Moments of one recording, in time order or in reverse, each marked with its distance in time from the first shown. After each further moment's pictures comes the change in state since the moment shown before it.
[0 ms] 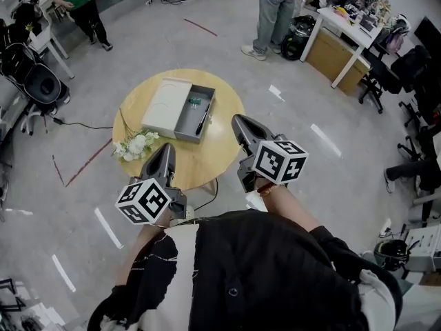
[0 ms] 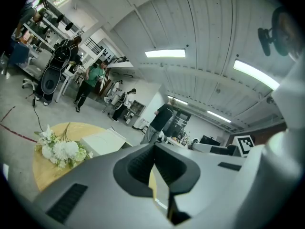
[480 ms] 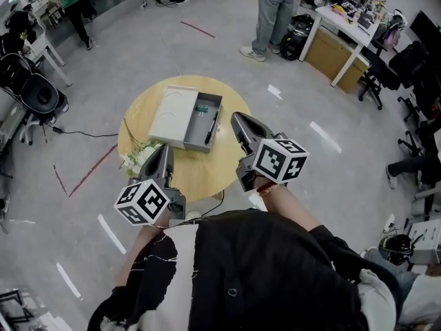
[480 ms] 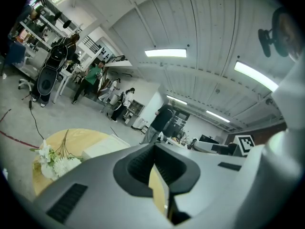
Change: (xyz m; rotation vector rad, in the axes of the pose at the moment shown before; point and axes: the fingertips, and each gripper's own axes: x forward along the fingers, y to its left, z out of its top) left arm 0.008 0.021 0.031 0.011 0.013 -0.019; right arm 0.027 0.018 0.017 0.032 -0.054 -0.007
